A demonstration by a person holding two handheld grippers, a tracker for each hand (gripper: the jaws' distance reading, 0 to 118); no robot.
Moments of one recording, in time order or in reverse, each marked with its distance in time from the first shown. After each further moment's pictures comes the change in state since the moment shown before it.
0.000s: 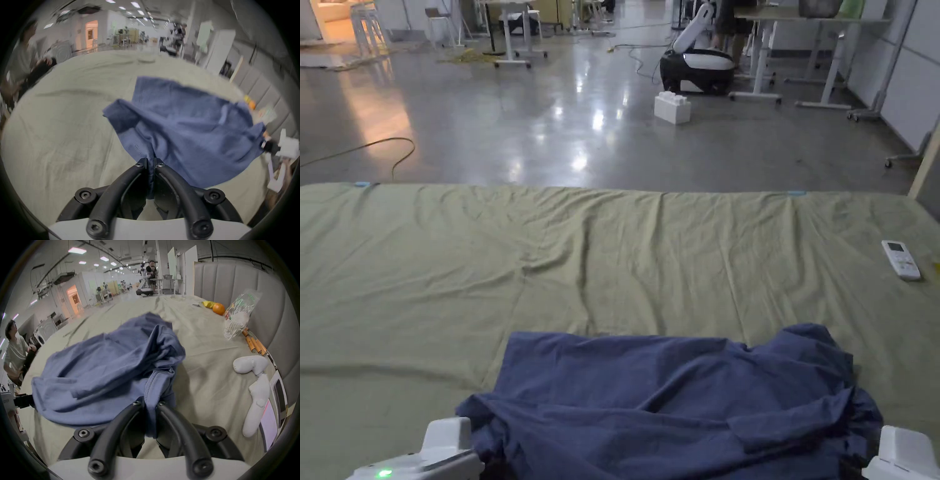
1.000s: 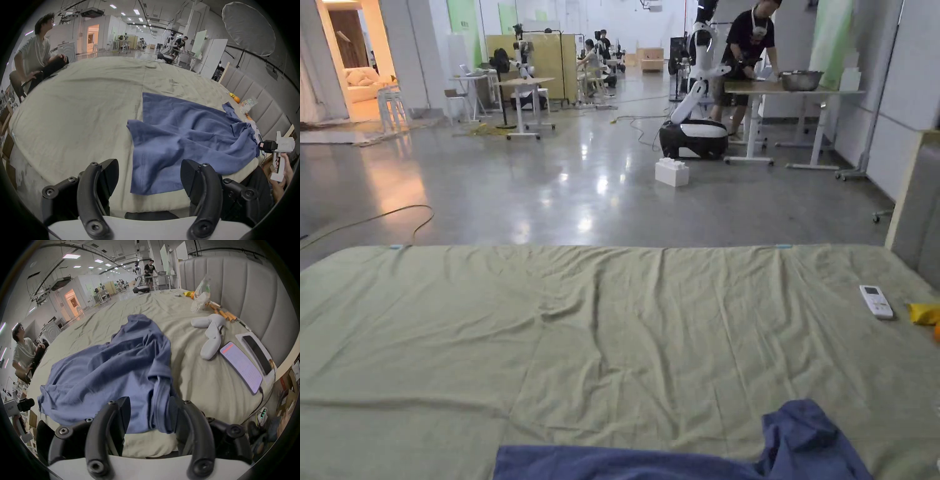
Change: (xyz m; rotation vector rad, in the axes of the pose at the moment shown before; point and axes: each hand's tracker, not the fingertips) left arm -0.046 -0.135 0.147 0.029 0.047 -0.109; right arm 0.033 -0.113 0.148 -0.051 0.006 -0.058
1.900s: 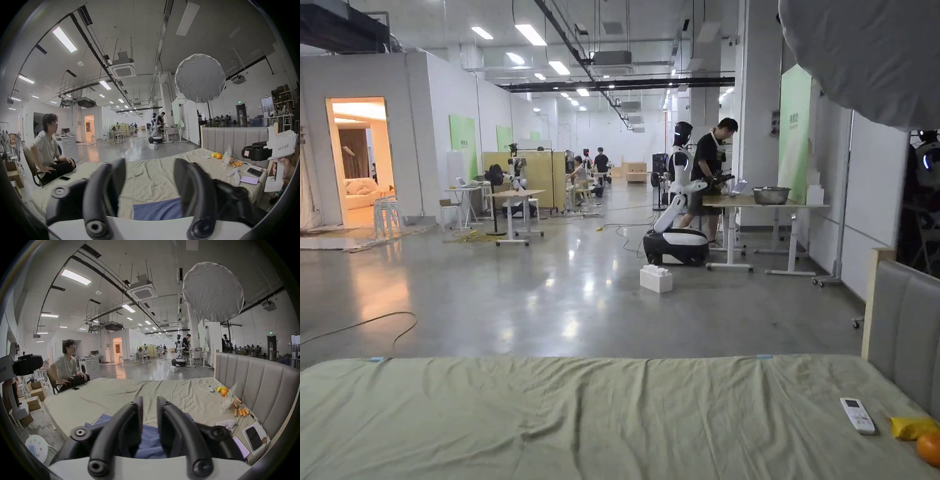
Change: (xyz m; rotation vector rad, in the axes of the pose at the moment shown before) left arm 0.159 -0.059 0.272 0.868 0.029 -0.298; right arm -0.101 0.043 0.212 0.760 0.287 0.291
